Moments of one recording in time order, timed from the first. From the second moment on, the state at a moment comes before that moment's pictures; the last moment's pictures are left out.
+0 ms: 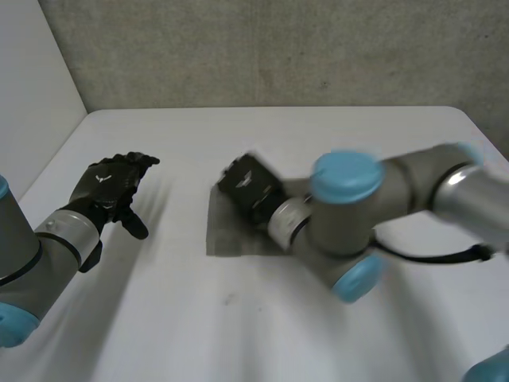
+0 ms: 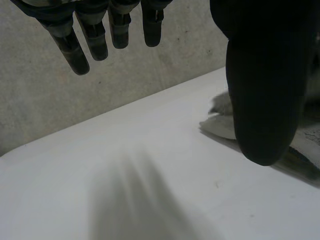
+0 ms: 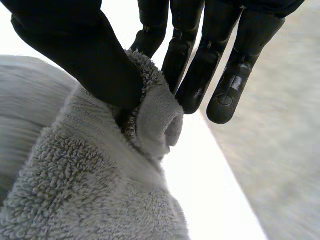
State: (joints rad) left arm 4.50 -1.81 -1.81 3.41 -1.38 3.24; right arm 2.29 -0.71 1.01 -0.14 1.31 2.49; left_hand 0.17 0.16 0.17 0.17 0.03; right_hand 1.39 1.21 1.22 1.22 1.03
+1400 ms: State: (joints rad) left arm 4.46 -1.74 -1.80 3.41 -1.39 3.24; right arm 2.28 -0.81 1.12 -0.17 1.25 2.74; left_hand 0.17 0.16 0.17 0.17 0.03; right_hand 1.38 1.21 1.21 1.22 1.03
